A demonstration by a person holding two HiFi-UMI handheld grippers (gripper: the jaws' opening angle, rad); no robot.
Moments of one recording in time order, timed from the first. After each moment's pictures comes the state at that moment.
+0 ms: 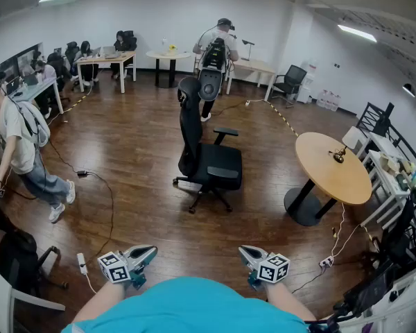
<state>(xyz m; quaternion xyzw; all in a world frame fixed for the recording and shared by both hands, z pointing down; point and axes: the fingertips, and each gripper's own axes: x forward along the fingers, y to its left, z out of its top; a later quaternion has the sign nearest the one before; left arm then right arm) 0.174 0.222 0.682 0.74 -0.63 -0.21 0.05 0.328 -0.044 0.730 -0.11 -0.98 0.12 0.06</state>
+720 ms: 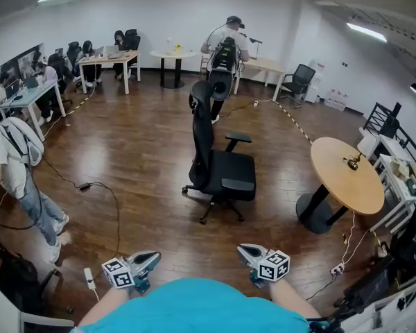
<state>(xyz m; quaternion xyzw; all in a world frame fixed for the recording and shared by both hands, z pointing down) 0.042 0.172 0.688 0.75 -0.62 -0.21 0.05 0.177 -0.079 0.717 -0.13 -0.99 0.07 0.08</state>
